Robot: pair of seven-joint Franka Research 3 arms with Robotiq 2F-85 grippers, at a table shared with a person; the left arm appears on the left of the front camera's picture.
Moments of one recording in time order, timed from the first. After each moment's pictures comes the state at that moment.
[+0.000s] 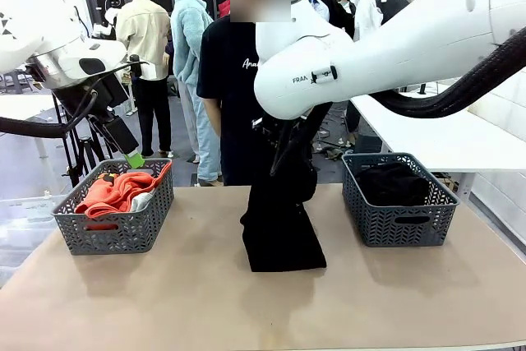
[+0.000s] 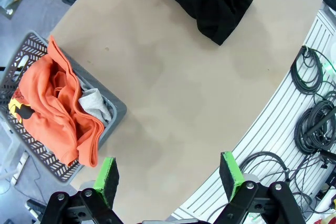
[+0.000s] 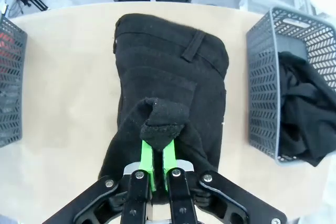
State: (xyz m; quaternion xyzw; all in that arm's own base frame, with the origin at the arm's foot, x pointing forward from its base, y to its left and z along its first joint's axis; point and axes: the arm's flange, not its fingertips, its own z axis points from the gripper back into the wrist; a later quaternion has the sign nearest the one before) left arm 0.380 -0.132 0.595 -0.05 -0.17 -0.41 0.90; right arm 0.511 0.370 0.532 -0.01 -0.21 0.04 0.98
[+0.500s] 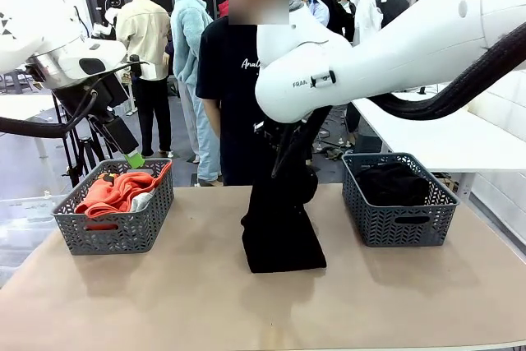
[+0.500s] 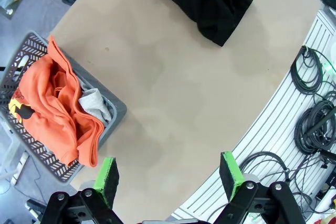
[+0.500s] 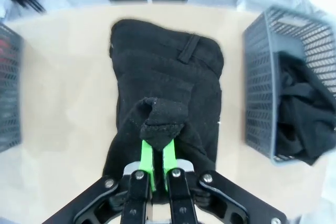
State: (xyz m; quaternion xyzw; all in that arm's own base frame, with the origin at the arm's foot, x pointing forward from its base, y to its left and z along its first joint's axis) left arm 0.380 -0.132 0.595 -0.05 -0.17 -0.41 0.90; right arm 0.512 0.361 0.548 -0.01 -0.22 0.03 0.97
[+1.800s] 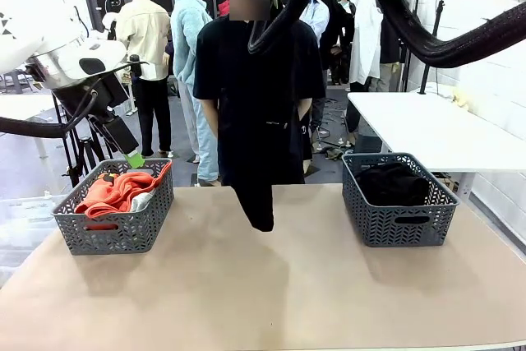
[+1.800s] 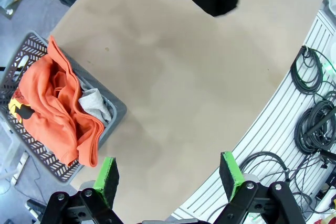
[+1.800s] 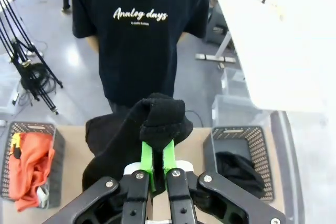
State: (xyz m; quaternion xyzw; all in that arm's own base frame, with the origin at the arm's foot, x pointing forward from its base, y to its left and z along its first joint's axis) left arm 0.380 -0.132 0.595 -0.05 -0.17 -0.41 0.90; right arm 0.479 0.394 0.788 -0.04 -0.45 0.04 0.89
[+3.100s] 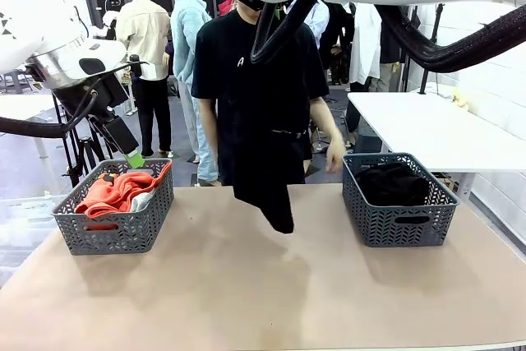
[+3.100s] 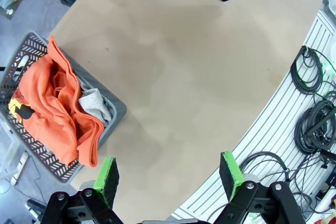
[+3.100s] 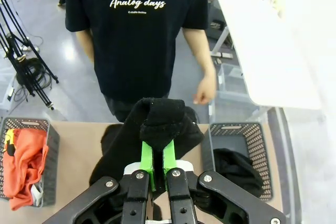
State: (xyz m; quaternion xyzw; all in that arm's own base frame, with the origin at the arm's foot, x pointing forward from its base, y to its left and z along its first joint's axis) left arm 0.380 -0.132 0.595 -0.05 -0.17 -0.41 0.90; right arm 0.484 0.393 0.777 -0.05 -0.44 0.04 0.89
